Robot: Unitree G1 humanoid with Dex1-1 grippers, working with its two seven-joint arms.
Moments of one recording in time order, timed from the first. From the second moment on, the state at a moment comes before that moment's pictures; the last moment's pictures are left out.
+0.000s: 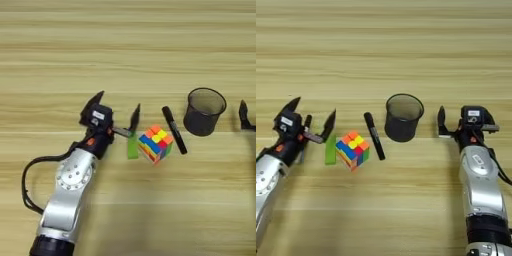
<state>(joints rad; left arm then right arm) 0.06 0.07 -0.19 -0.17 -0.03 -0.01 -0.25 -0.15 -0.26 -0.22 0.23 0.06 -0.01 0.05</state>
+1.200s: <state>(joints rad) 0.13 0.10 -0.37 -0.08 -0.04 -0.01 -0.38 -0.15 -0.26 -0.21 0.23 0.06 -0.01 0.05</state>
